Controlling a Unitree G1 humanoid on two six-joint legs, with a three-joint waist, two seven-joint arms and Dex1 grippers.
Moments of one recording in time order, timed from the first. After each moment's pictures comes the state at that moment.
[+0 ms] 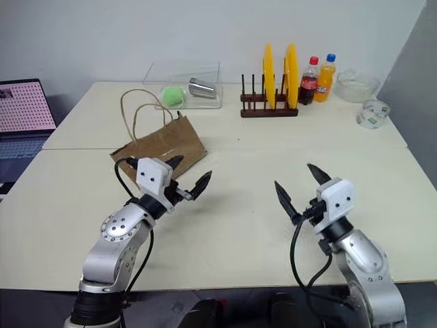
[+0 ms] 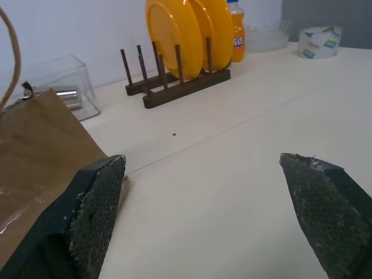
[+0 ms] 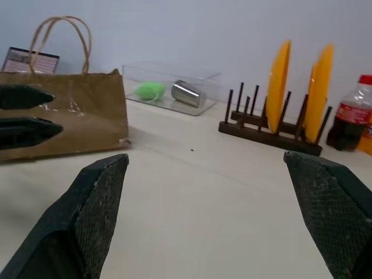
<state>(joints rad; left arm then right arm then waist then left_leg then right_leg) -0.19 0.33 0.01 -0.33 -0.18 0.32 -0.38 0.04 -0.36 -0.03 -0.67 0.30 0.31 0.38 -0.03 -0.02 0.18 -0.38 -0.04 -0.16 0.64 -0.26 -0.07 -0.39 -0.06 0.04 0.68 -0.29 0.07</state>
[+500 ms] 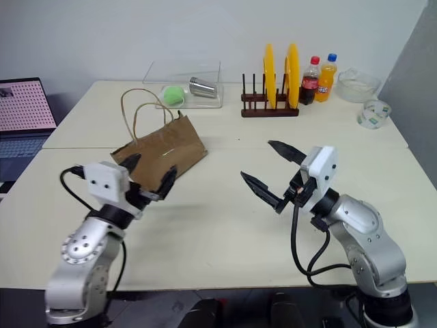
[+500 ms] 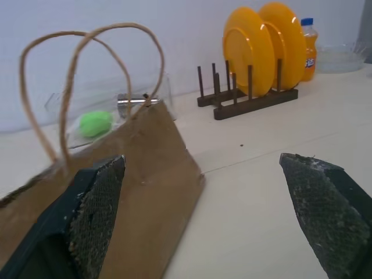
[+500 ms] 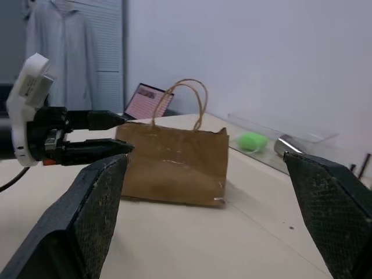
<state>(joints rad) -0.06 0.40 0.26 -0.53 -0.30 0.40 -0.34 -0.29 -0.47 0.00 -0.60 0.55 0.43 0.62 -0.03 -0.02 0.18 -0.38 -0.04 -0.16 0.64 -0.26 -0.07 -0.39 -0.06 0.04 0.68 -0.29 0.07</state>
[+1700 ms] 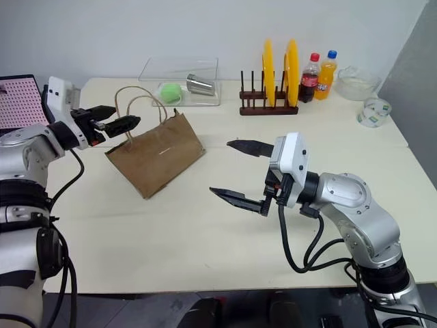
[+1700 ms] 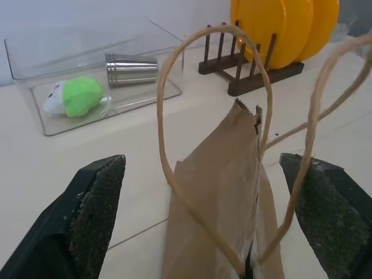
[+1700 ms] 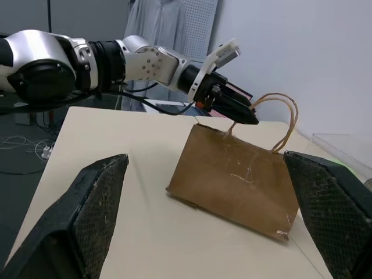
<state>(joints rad) -1.02 0.81 0.15 0.87 -0.29 0.33 -0.98 -0.49 -0.53 0.10 -0.57 0.58 0.49 0.77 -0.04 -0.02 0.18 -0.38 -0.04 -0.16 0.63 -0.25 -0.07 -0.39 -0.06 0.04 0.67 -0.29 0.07</state>
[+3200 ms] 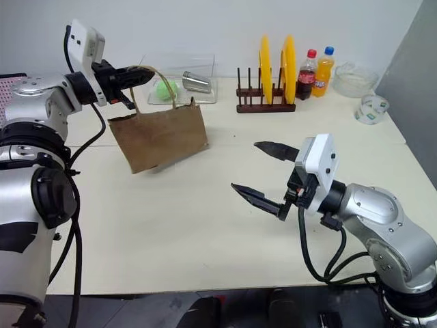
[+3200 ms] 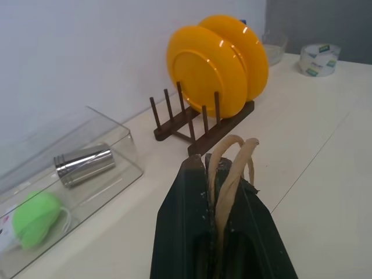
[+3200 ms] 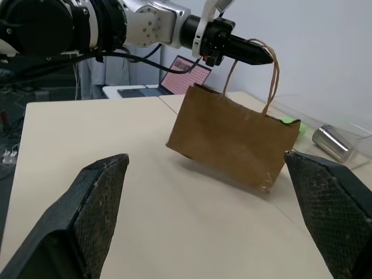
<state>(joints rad) -1.48 0.67 0.12 1.31 -0.06 0.00 -1.10 -0.33 -0.62 -0.11 -0.80 0.77 0.71 0.56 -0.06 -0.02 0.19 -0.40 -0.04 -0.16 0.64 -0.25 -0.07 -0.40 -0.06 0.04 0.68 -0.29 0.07</state>
